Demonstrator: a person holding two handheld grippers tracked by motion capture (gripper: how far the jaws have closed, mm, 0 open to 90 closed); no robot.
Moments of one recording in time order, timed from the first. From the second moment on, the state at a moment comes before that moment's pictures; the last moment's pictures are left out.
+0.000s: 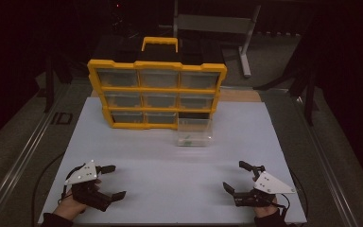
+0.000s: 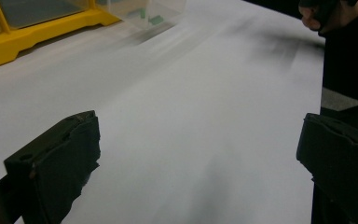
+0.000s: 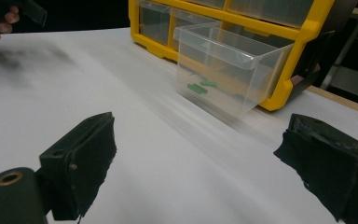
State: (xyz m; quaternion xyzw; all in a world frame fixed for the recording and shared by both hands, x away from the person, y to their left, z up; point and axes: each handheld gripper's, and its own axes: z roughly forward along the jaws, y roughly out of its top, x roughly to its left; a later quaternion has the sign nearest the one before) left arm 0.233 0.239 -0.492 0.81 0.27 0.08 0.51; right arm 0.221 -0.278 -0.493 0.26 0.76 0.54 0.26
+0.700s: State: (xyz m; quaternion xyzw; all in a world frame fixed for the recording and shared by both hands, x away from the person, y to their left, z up) left arm 0.233 0.242 -0.510 0.81 0.30 0.11 0.49; right arm 0.223 -0.277 -0.495 0.26 0.76 0.54 0.25
